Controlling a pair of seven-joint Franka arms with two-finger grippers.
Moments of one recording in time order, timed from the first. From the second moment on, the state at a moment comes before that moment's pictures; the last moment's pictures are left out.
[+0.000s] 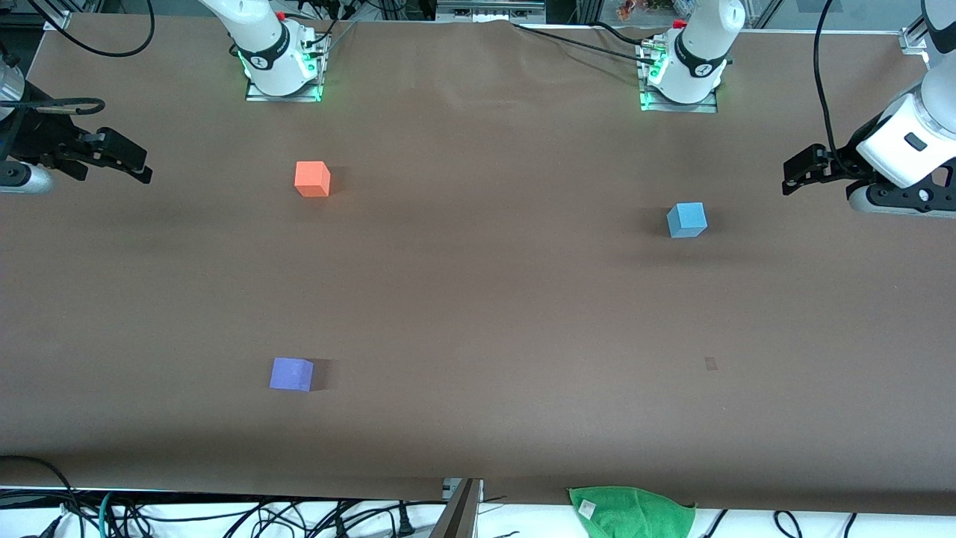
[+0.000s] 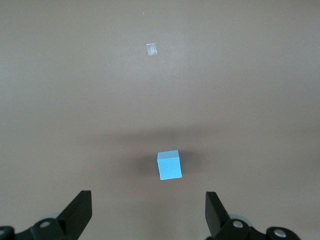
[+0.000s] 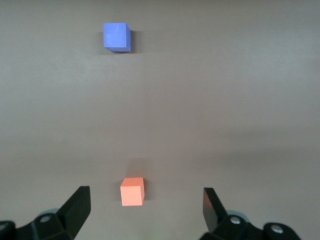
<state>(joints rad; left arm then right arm) 0.02 -0.01 -0.06 -1.68 0.00 1.59 0.01 0.02 0.00 0.03 -1.58 0.02 1.56 0.10</state>
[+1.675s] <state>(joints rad) 0.02 0.11 -0.06 -1.81 -0.02 1.63 0.03 0.02 0.00 0.02 -1.58 0.02 1.55 0.10</state>
